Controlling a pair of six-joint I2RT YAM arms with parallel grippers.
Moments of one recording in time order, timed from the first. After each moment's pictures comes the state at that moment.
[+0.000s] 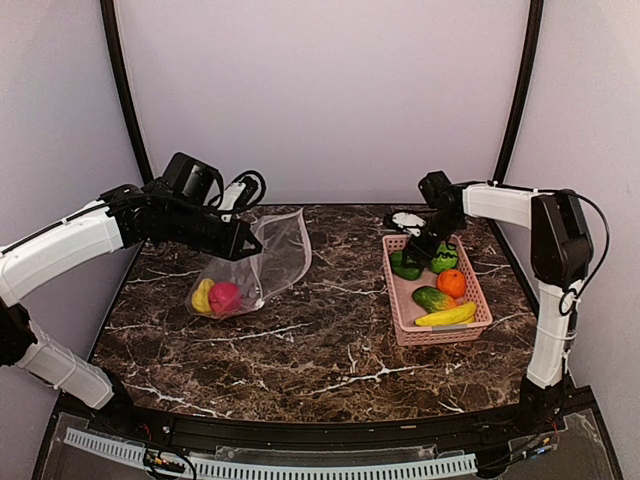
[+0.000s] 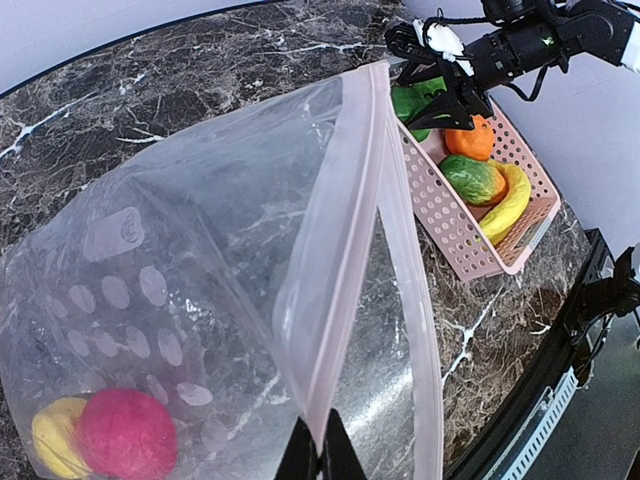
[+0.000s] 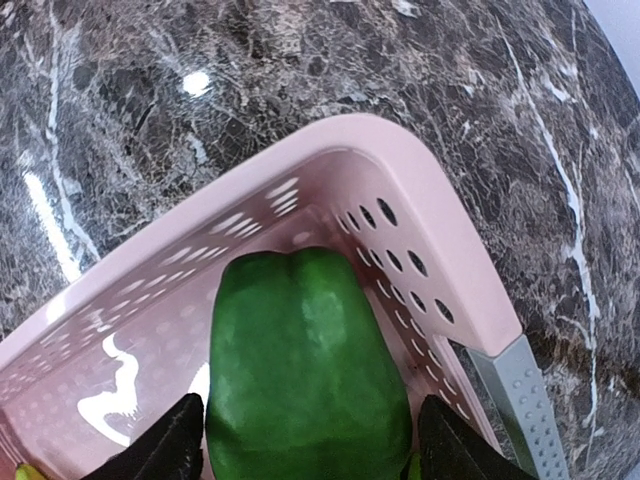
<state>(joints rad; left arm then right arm) -0.69 1.36 1.29 -0.68 0.17 -0.28 0.34 2.02 1.58 -0.74 -0.21 -0.68</state>
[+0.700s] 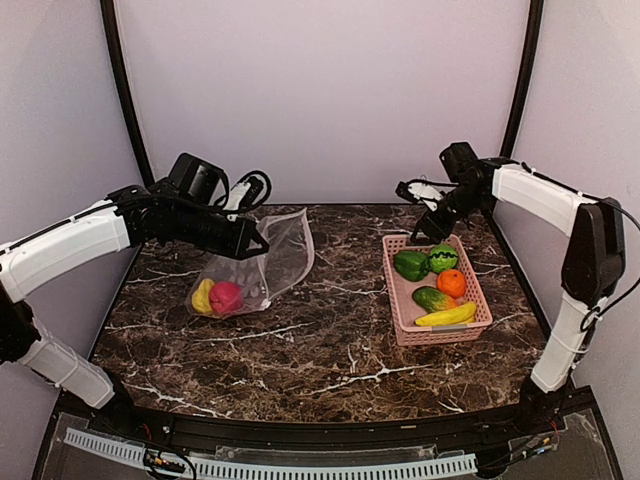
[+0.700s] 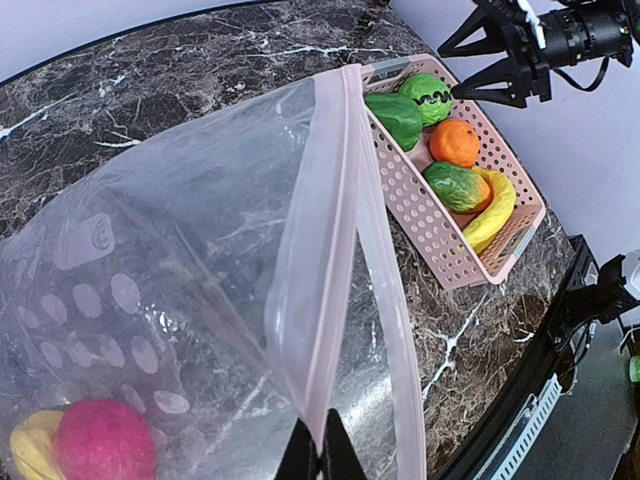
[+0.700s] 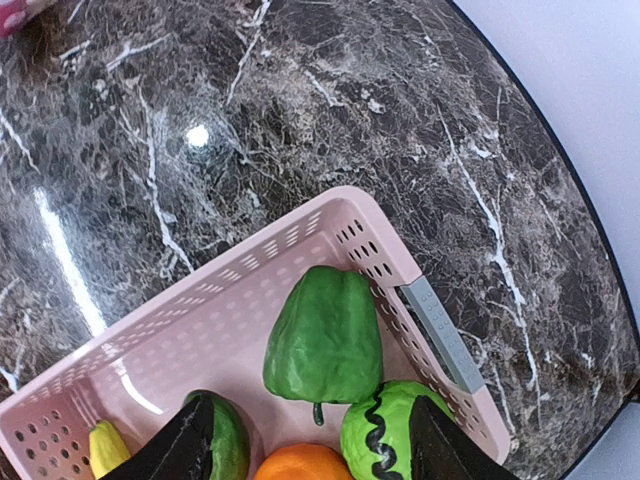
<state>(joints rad) -0.69 1.39 1.29 -0.63 0.21 -0.30 0.33 1.80 1.59 -0.86 -0.29 -0.65</state>
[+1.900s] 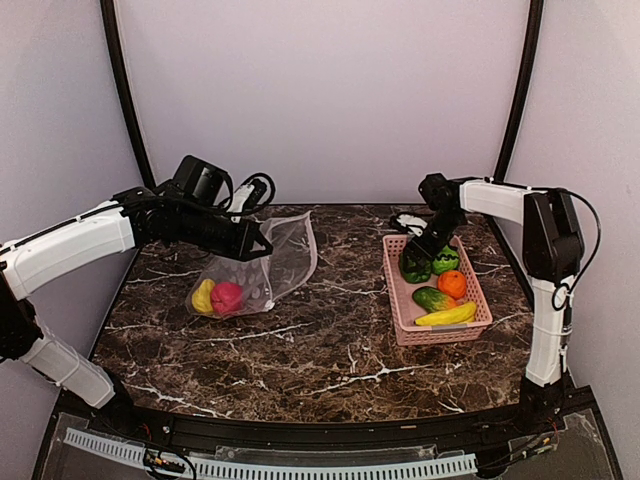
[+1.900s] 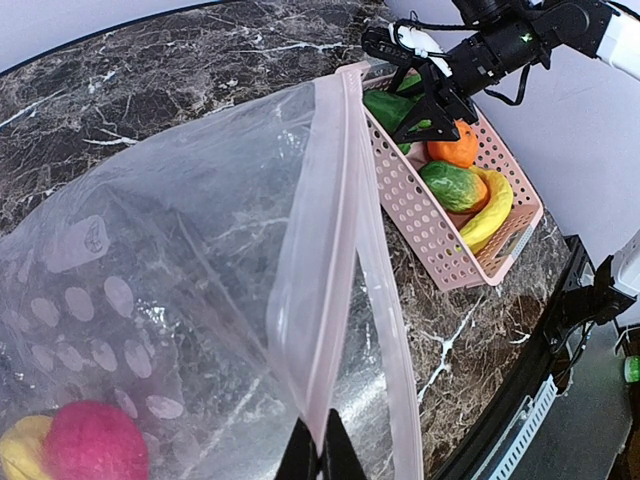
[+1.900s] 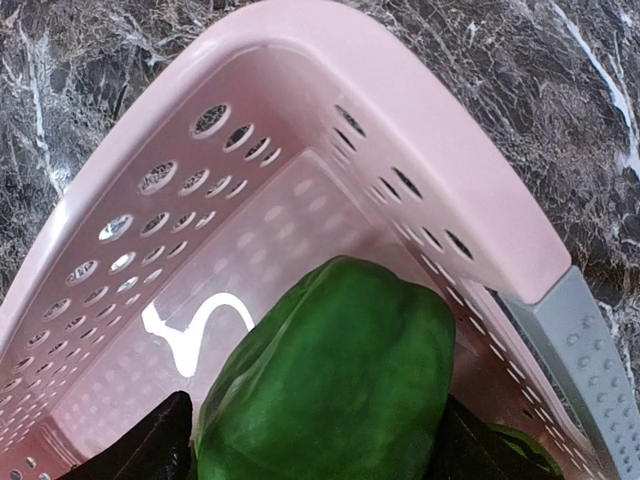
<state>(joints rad) -0.69 1.41 1.28 -0.60 0.23 -0.31 0.32 2.09 1.69 -0.92 -0.23 -0.50</state>
